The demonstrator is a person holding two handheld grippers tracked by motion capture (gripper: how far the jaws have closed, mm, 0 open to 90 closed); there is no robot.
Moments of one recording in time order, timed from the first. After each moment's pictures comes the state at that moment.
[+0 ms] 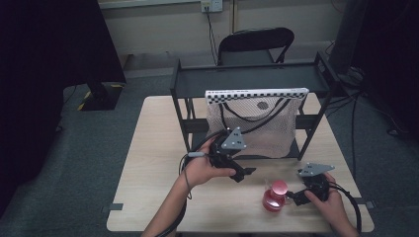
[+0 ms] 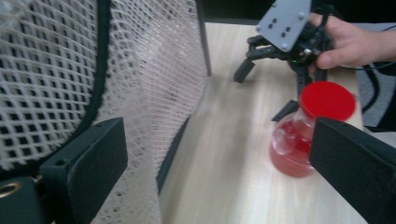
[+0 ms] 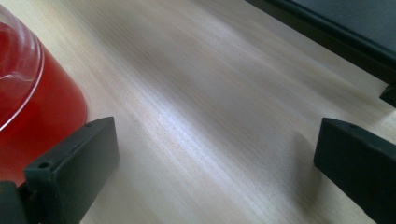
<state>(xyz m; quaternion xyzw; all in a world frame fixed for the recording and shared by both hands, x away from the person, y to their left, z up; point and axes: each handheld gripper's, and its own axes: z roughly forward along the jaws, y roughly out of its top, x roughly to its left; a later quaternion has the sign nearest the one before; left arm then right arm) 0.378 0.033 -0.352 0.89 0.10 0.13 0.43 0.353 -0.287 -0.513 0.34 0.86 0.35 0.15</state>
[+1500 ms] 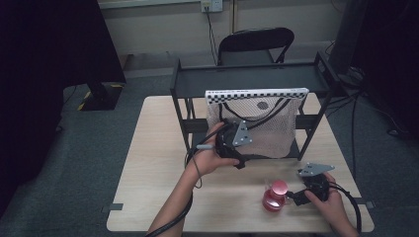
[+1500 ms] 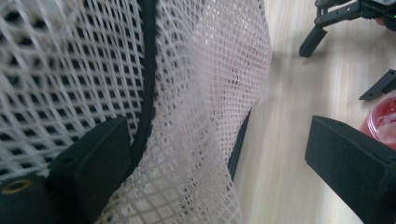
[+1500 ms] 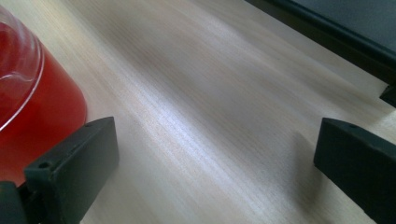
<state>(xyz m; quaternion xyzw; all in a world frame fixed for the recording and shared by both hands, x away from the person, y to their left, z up) 0.405 0.021 -0.367 0.89 0.08 0.23 0.37 0.353 -0.287 -0.513 0.34 0.86 0.35 0.15</state>
